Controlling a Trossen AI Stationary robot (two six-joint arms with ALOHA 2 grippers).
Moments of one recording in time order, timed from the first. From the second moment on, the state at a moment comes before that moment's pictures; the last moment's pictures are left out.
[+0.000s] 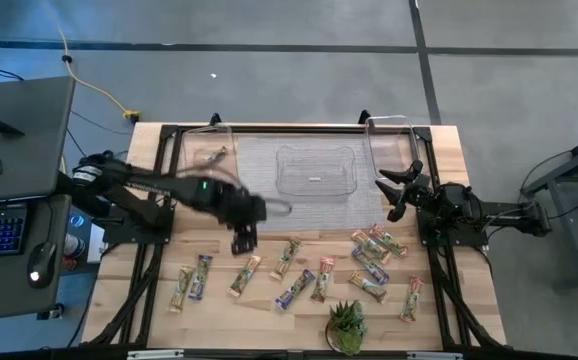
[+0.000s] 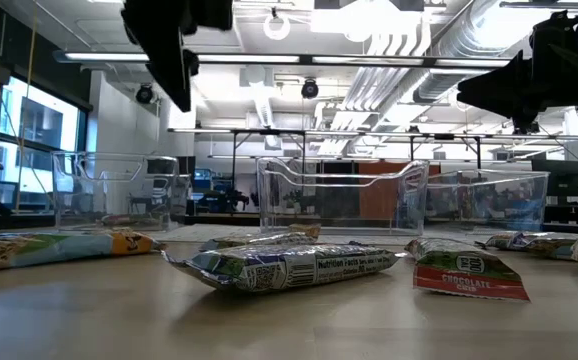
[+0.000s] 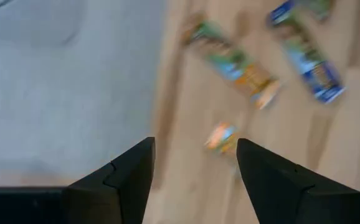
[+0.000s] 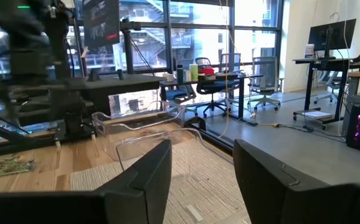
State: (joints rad) left arm -0.16 1.46 1.22 -0.88 -0.02 -0.33; right arm -0.05 0.02 0.01 0.13 0.41 0.02
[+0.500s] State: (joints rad) left arm -0.46 1.46 1.01 -0.47 -0.30 -0.56; right arm -0.05 0.02 0.01 0.13 0.41 0.02
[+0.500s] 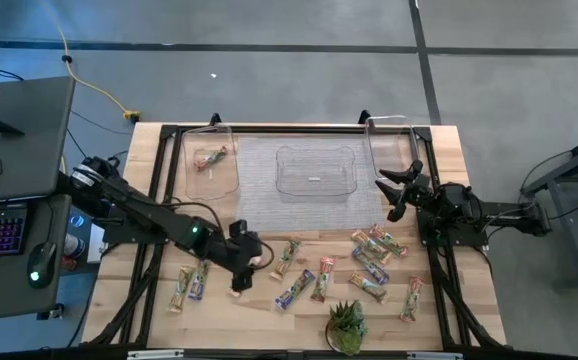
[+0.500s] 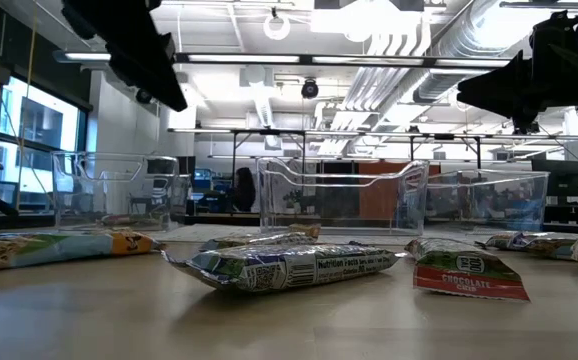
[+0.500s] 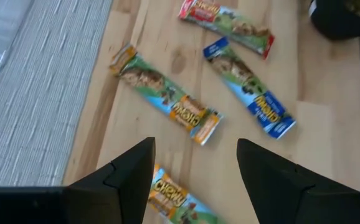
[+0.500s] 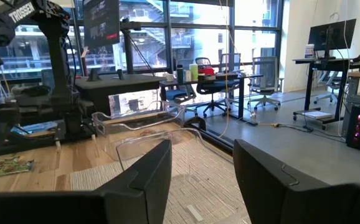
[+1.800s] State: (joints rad) left arm -0.46 1.46 1.01 -0.47 -0.42 -0.50; right arm -0.06 0.14 0.16 0.42 0.33 -0.05
